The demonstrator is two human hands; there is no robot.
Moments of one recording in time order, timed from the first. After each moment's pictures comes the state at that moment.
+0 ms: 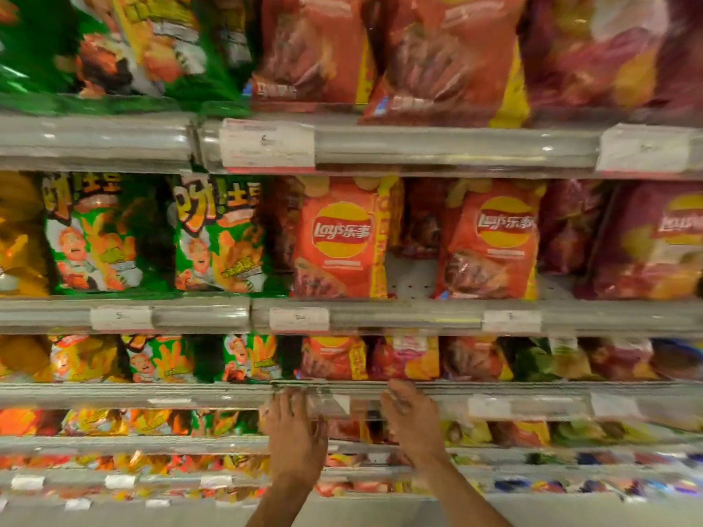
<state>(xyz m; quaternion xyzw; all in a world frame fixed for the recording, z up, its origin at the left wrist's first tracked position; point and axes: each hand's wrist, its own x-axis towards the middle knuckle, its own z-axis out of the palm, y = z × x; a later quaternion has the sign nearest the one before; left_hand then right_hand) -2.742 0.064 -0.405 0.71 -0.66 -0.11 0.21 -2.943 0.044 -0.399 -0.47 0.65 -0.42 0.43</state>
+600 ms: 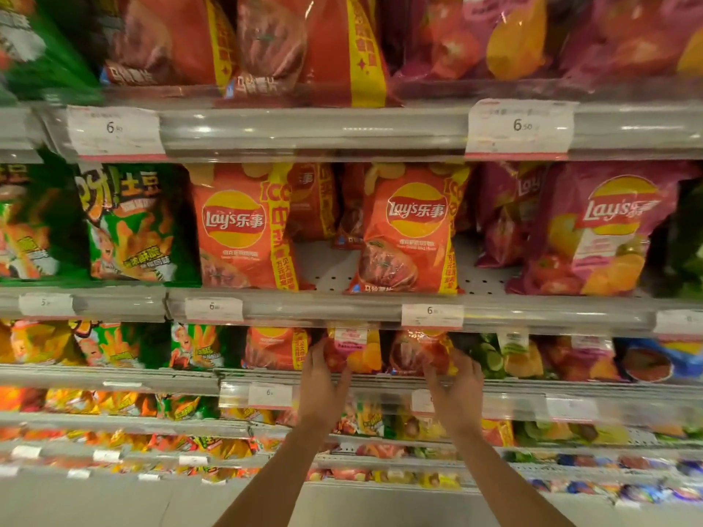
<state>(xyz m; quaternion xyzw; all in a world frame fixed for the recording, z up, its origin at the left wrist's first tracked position) -2.896 0.014 -0.378 0.69 -0.58 -0.26 0.34 -3.118 0.022 -0.383 -0.51 0.74 -0.38 0.21</state>
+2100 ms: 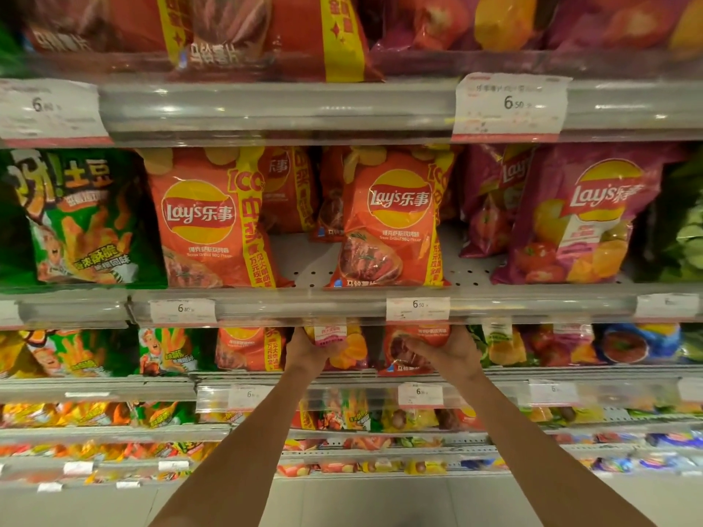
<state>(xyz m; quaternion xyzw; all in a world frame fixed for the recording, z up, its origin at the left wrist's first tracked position) -2.896 -0.055 -0.373 0.70 -0.45 -0.43 0.34 -3.149 -0.026 -0.349 -0.51 0.75 -0.30 0.29</state>
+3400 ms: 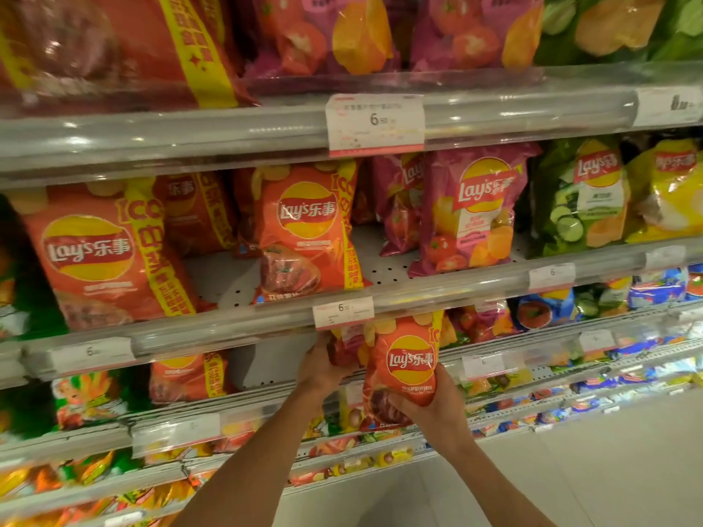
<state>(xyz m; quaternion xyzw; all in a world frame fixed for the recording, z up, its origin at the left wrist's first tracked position) -2.999 -0.045 -0.386 0.62 -0.63 -0.42 0.21 -3.184 0.087 -0.375 -0.44 0.75 -0.38 0.31</state>
